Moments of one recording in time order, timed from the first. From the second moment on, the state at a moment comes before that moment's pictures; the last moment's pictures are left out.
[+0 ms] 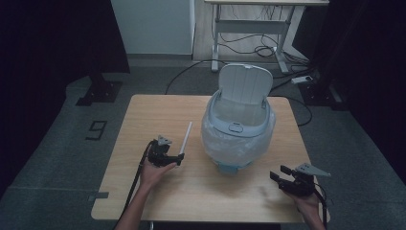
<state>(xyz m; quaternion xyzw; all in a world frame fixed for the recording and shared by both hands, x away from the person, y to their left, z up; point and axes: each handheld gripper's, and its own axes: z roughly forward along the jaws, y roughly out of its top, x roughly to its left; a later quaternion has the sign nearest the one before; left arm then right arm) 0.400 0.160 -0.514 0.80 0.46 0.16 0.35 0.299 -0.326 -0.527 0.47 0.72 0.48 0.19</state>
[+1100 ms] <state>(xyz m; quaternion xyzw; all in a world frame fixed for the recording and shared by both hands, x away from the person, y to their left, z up) 0.429 0.143 -0.542 0.80 0.47 0.19 0.32 0.299 -0.326 -0.529 0.47 0.72 0.47 0.20</state>
